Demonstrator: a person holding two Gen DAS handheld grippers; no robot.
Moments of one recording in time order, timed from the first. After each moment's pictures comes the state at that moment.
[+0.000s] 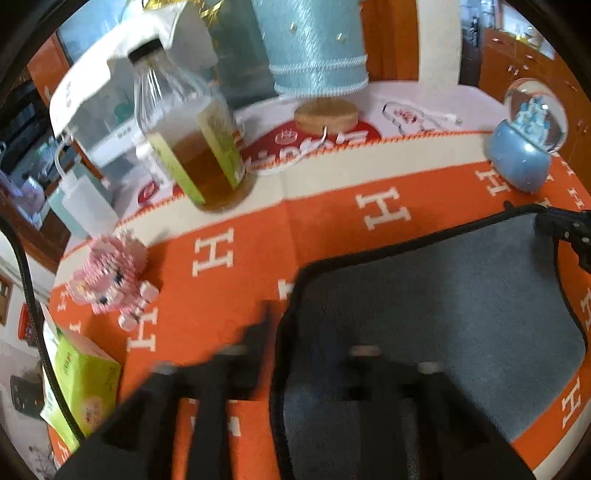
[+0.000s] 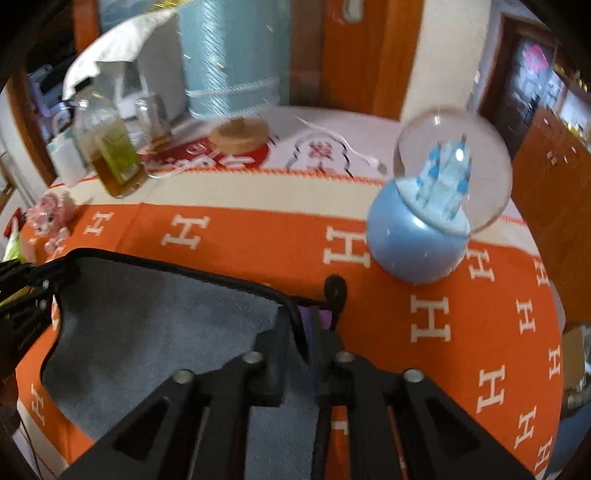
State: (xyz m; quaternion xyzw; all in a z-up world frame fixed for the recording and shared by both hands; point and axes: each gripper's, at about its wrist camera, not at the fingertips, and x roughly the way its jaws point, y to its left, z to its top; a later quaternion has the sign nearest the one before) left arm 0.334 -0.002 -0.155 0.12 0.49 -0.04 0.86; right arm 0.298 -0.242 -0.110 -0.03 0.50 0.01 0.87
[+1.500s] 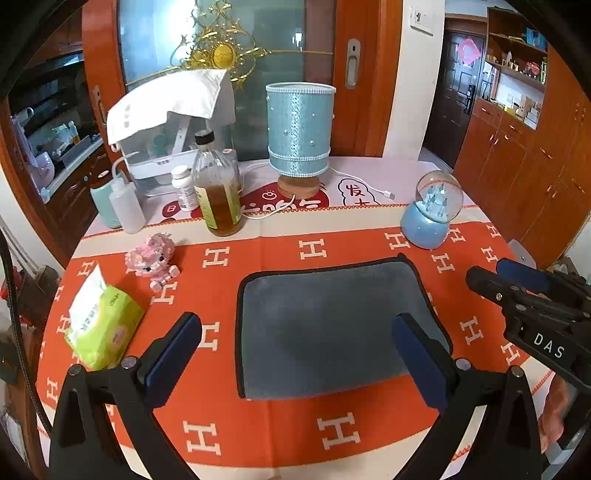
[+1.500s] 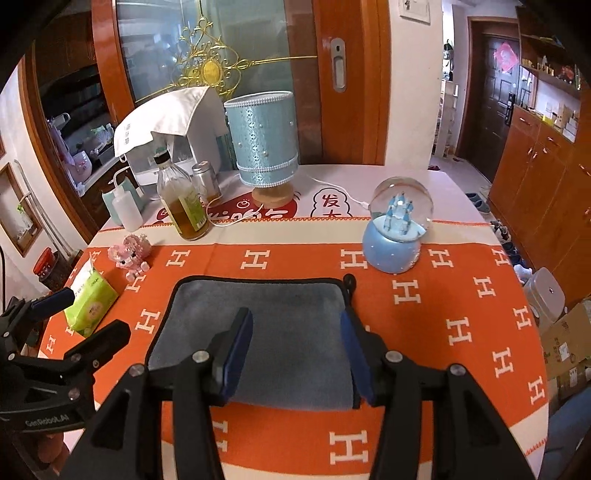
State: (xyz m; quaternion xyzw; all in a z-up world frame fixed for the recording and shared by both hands) left arm 0.189 -0.014 -0.006 0.02 0.42 -0.07 0.91; right arm 0.169 -0.217 0.022 0.03 0.42 0.02 0.91
